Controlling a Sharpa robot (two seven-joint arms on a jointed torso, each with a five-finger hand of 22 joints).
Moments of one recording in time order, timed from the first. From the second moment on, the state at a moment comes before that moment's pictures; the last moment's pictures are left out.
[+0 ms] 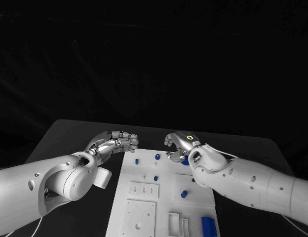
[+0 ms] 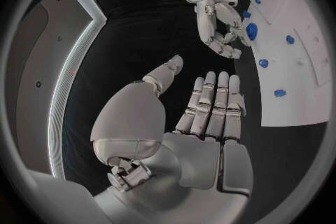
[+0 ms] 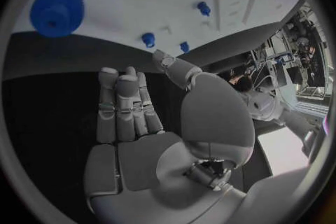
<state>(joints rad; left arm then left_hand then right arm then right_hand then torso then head) 1.32 -0.89 -0.12 1.58 -0.09 -0.31 0.31 1.12 -0.11 0.48 -0.25 0.07 0.69 0.19 0.42 0.33 1.01 0.18 0.08 0.07 0.75 0.18 0.40 0.37 0.04 0.64 0.09 0.25 1.31 1.21 -0.50 -0.04 1.14 -1.68 -0.54 -0.21 1.16 -0.29 0.79 -0.19 0.05 0.87 0.17 0.35 0.40 1.17 0.10 0.11 0.16 1.30 -0.01 1.11 0.77 0.20 1.16 0.00 0.81 1.31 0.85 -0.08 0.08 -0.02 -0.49</state>
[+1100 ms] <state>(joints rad) 1.32 -0.88 -0.12 1.56 -0.10 -0.30 0.31 1.12 -0.11 0.49 -0.25 0.07 0.69 0.19 0.42 0.33 1.01 0.18 0.08 0.07 0.75 0.18 0.40 0.37 0.04 0.64 0.08 0.25 1.31 1.21 -0.59 -0.05 1.07 -1.50 -0.35 -0.12 1.08 -0.25 0.57 -0.22 0.19 0.82 0.15 0.29 0.40 1.13 0.04 1.17 1.20 1.29 -0.08 1.28 0.92 0.23 1.22 -0.05 0.93 1.31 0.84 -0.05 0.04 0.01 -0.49</state>
